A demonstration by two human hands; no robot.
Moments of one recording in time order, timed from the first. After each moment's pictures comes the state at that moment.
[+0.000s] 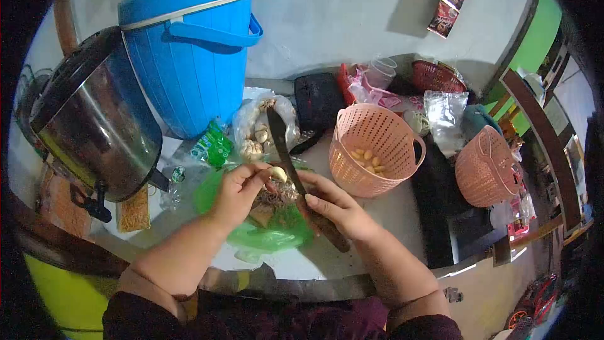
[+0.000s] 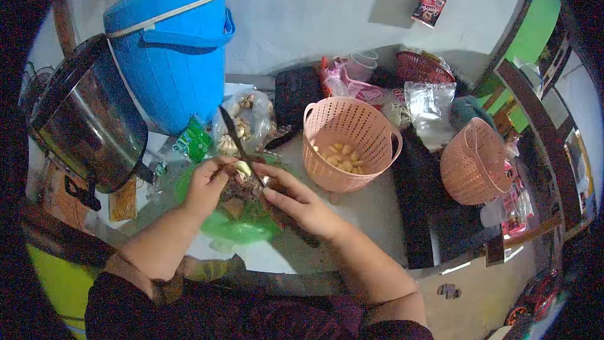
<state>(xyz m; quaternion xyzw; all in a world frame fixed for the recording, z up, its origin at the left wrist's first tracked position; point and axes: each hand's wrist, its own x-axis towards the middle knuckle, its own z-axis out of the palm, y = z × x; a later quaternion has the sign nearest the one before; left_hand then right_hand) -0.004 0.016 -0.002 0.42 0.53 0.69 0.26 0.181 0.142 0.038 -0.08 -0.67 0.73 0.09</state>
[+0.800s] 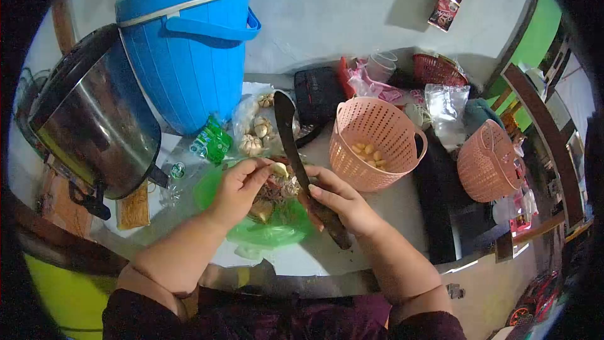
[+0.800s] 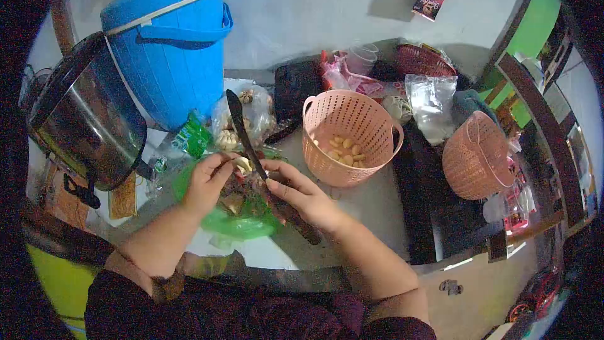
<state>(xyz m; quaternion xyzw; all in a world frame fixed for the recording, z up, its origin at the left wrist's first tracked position) -0.006 0.016 -0.006 0.45 0.54 0.66 0.26 0.183 0.144 0.041 -0.09 -0.61 0.79 0.07</state>
